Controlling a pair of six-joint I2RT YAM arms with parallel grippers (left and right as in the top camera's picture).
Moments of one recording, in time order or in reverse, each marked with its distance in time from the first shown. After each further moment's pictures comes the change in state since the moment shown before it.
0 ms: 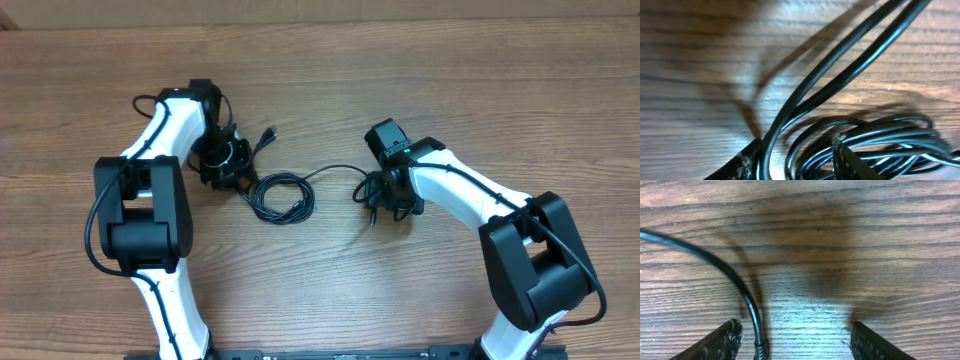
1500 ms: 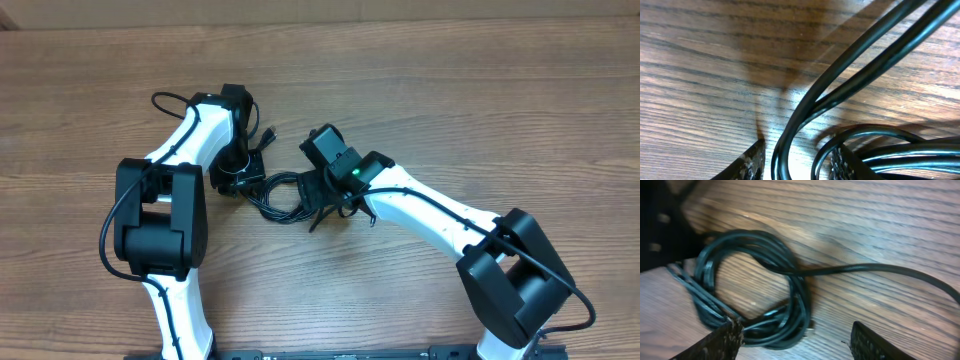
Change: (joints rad) left arm -0.118 -0.029 -0.056 0.043 -0.264 -0.138; right arm 0.260 0.003 0.112 0.234 -0.014 -0.146
